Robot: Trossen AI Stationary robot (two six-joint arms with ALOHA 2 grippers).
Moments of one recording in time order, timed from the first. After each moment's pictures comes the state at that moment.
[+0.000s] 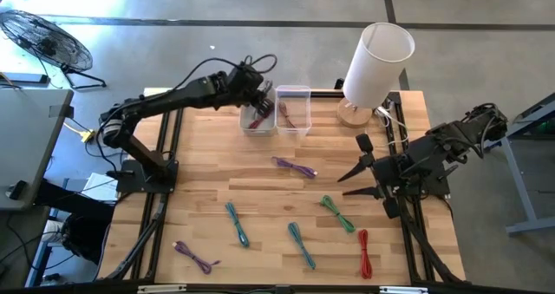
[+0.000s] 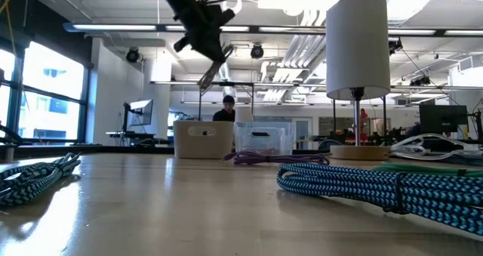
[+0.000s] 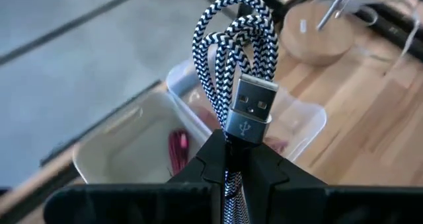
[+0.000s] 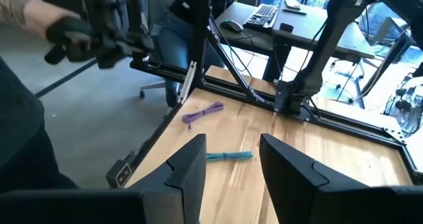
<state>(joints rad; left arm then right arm) 0.44 1.54 1.43 -0.59 -0.23 -0.32 0.50 1.12 1.43 -0.62 0.20 -0.03</state>
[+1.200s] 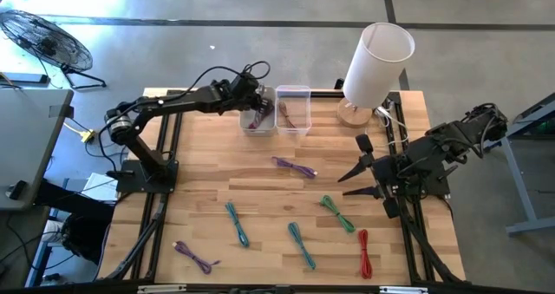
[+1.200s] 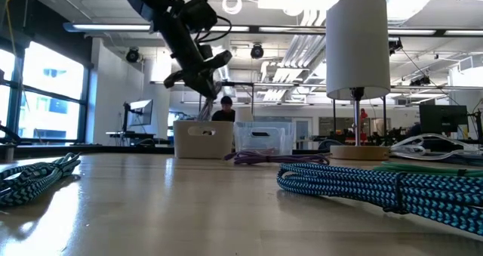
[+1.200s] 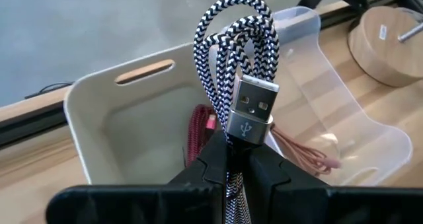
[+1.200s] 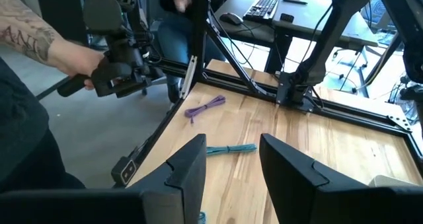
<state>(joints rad) 0.52 1.60 1.20 -0.35 -0.24 -0.56 0.50 1.12 1.43 -0.65 0.20 0.00</state>
